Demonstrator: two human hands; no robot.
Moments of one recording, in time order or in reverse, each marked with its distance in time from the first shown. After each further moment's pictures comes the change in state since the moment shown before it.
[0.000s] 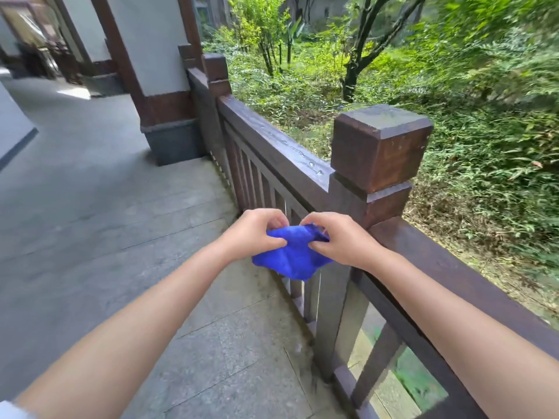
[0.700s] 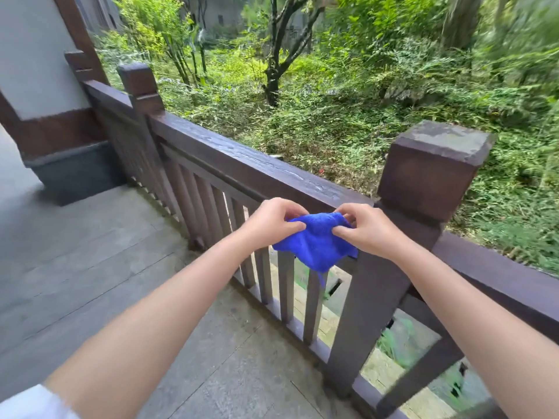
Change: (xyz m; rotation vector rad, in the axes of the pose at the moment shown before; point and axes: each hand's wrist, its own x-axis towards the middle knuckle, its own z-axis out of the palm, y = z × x) left_hand 0.152 -0.095 -0.084 -0.092 -0.227 0.313; right_hand 0.134 -0.035 0.019 -0.023 0.284 0.495
